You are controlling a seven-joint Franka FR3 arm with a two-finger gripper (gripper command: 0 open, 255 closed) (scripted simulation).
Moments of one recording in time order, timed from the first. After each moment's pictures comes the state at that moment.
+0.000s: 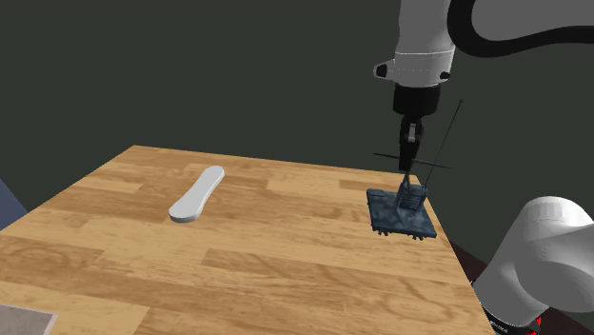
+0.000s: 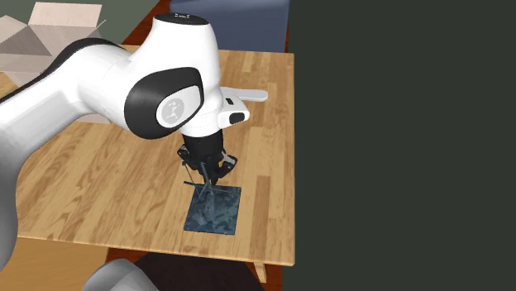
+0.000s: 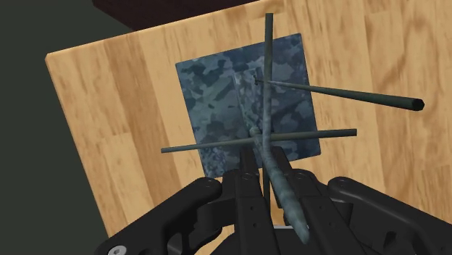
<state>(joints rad) 0.19 -0.74 0.16 -2.33 0.07 1.46 -0.23</state>
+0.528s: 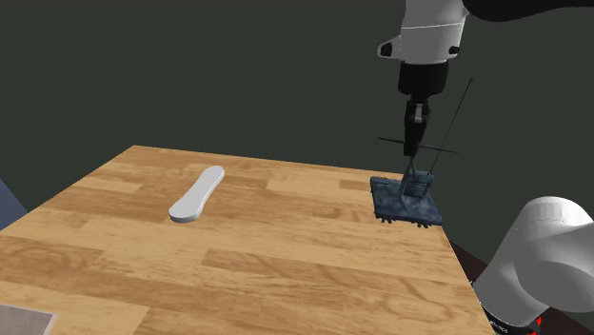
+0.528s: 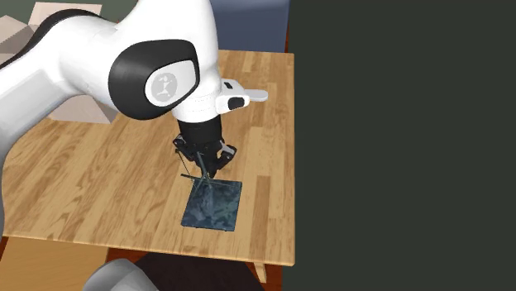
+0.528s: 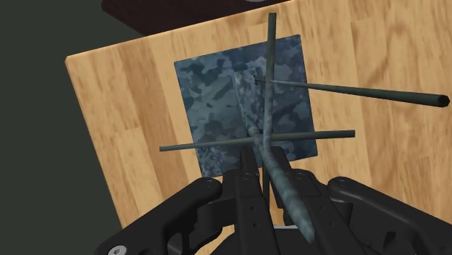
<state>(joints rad) 0.19 -0.71 0.16 -2.22 0.06 1.38 -0.24</state>
